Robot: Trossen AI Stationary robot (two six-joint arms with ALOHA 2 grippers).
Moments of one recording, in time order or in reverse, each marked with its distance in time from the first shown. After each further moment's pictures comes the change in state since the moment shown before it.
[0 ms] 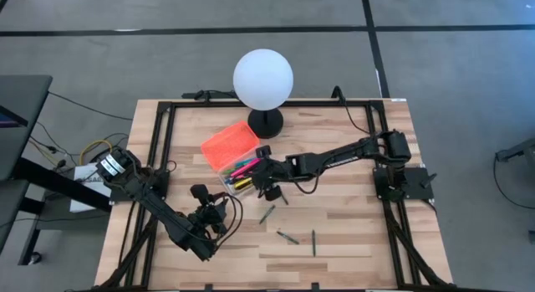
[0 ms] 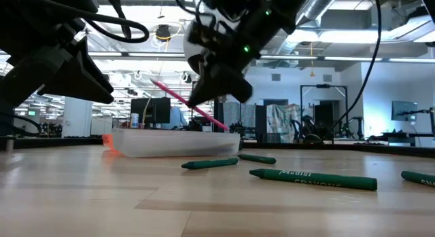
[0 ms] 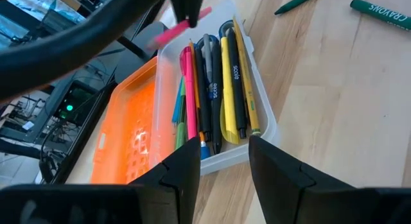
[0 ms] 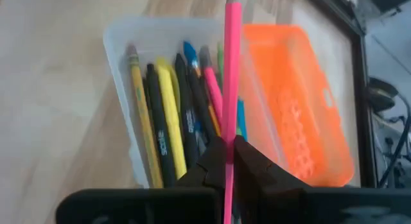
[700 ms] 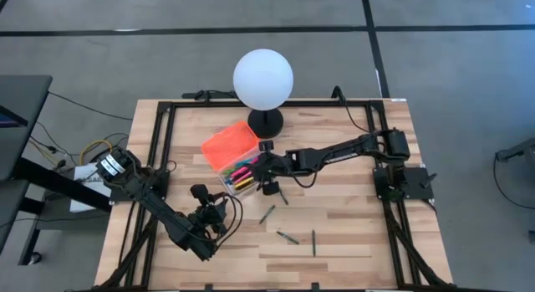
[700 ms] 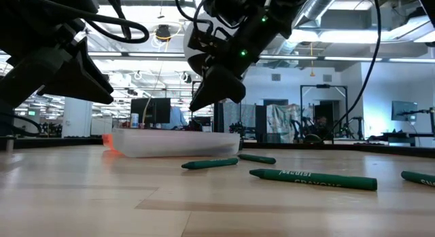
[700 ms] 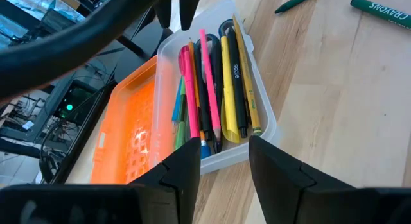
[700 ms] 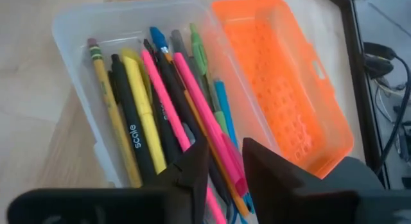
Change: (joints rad) left arm 0.000 0.000 0.000 -0.001 0.003 0.000; right arm -0.040 0.001 -0.002 0.000 0.003 0.106
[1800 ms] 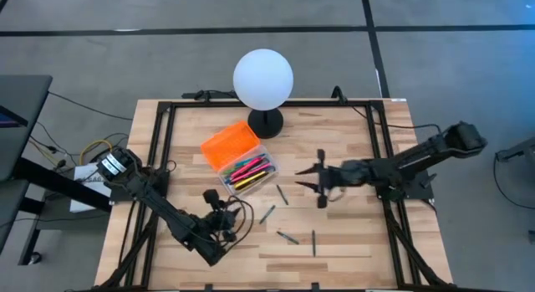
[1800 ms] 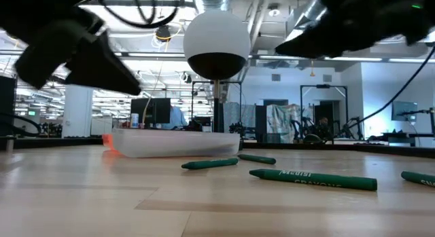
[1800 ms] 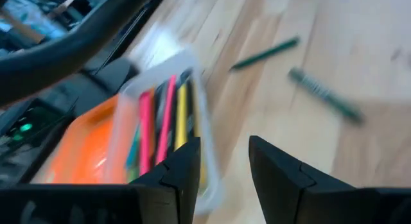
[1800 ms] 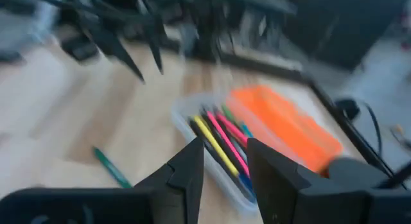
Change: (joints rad) left arm 0.034 0.000 0.000 0.403 -0.034 0.275; right arm 0.179 -0.747 -0.904 0.695 -0.034 0.193
